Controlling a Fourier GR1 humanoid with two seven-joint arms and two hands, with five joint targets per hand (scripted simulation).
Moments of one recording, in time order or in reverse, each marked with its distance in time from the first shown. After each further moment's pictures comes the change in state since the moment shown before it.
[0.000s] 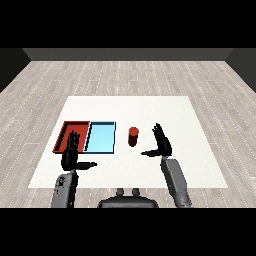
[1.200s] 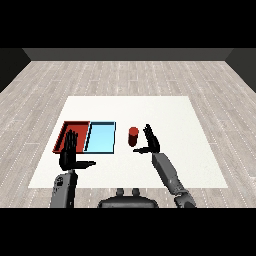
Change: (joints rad) left arm -0.004 -0.007 0.020 -0.035 0.031 -0.002 0.049; right arm -0.229 0.006 0.087 0.478 -0.106 -0.070 -0.245
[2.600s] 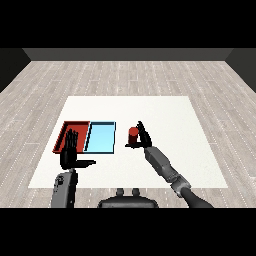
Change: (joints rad) left arm -0.018 -0.004 0.007 0.018 0.005 -0.003 -0.006; right arm -0.263 0.001 0.243 0.343 -0.339 -0.095 -0.113
